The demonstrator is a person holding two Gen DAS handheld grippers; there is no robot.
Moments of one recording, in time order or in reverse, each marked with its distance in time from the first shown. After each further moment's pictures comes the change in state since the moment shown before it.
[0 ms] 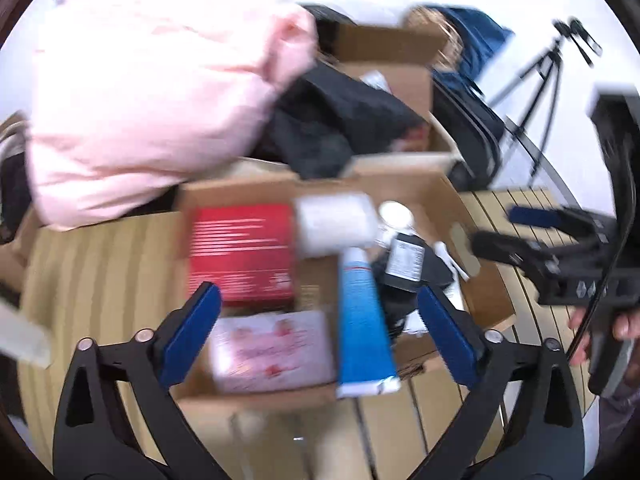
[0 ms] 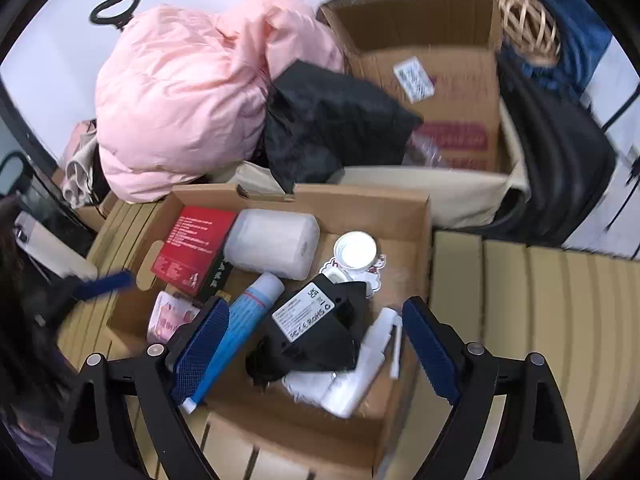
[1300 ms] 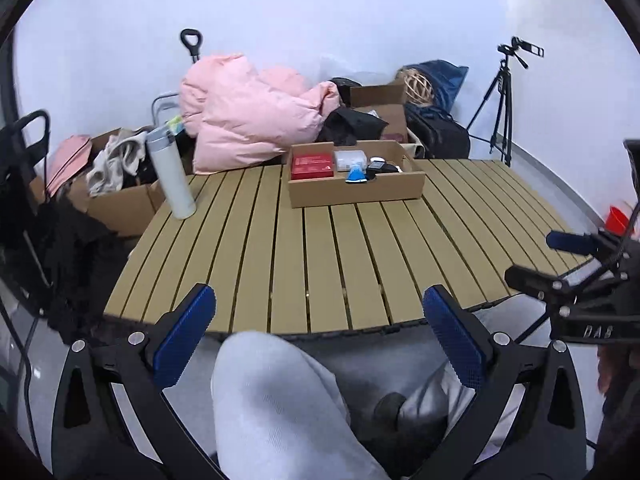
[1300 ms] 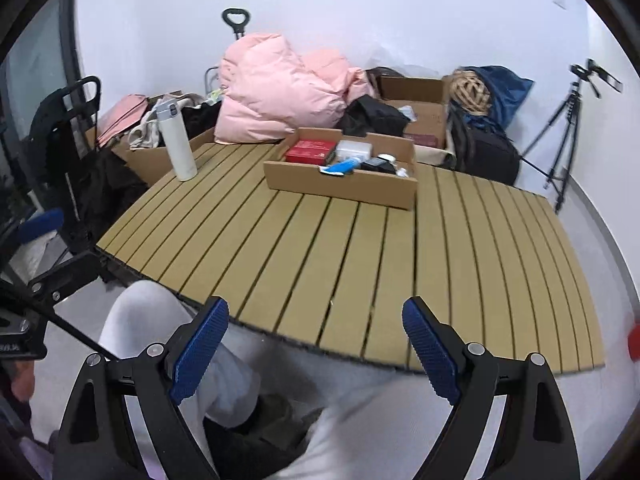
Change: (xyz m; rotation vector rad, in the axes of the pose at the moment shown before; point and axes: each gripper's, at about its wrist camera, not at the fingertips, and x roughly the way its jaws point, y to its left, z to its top) left arm -0.335 -0.045 -0.328 0.019 -0.262 0.155; right arm -0.271 0.189 -0.358 -0.114 -0.220 -0.143
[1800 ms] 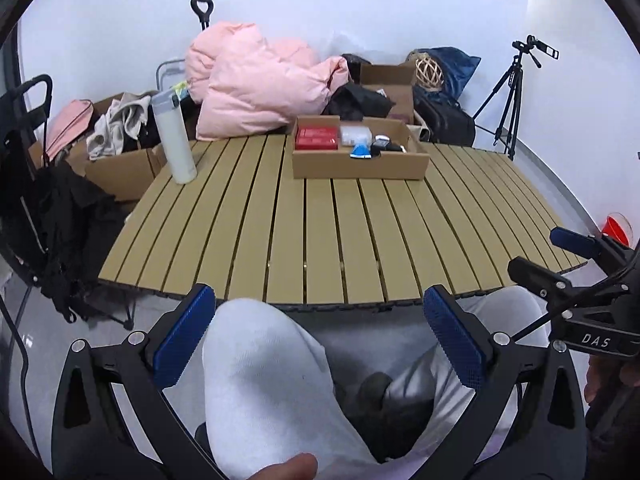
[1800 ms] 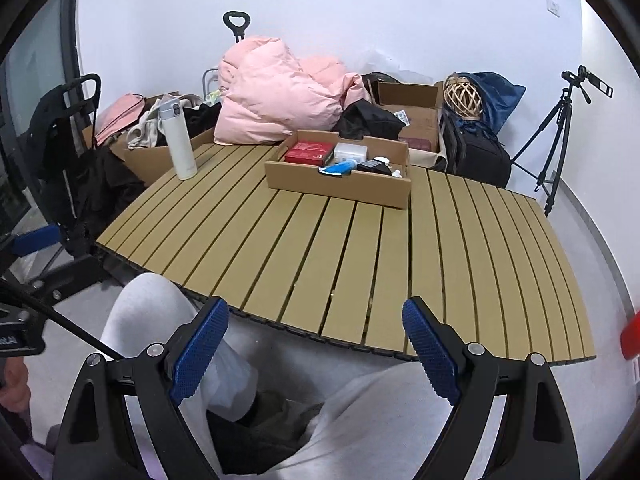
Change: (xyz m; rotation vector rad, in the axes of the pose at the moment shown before) left arm 0.006 0.008 -0.009 -0.069 0.107 -0.007; right arm -0.015 0.014 -0.009 -0.018 -0.017 -0.018
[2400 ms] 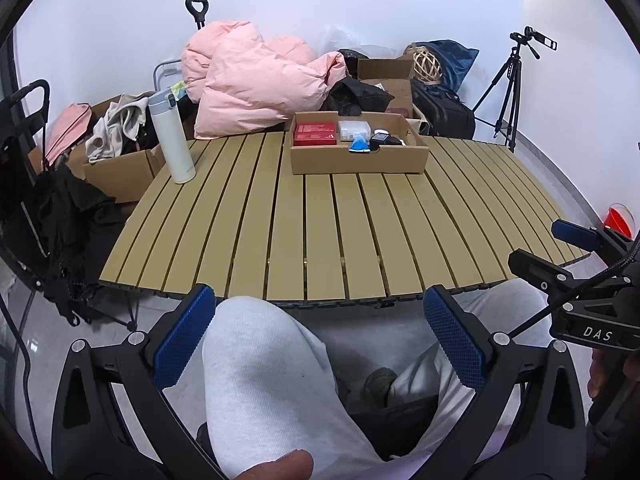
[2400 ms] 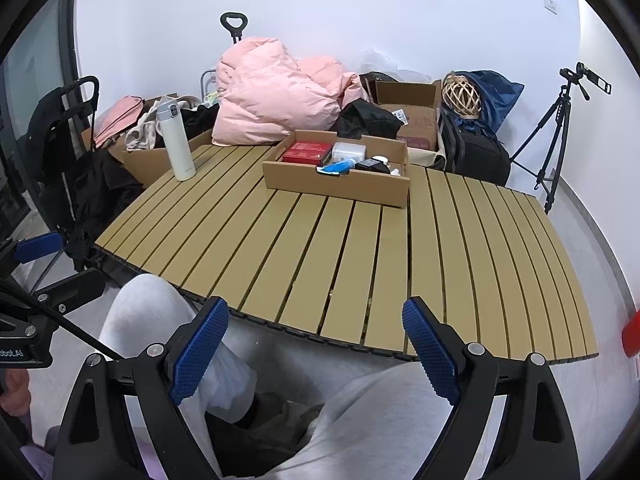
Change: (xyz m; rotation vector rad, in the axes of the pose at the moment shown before) left arm 0.002 -0.004 -0.001 0.027 0.006 0.008; right arm 0.002 -0.003 -0.003 0.007 -0.002 -0.004
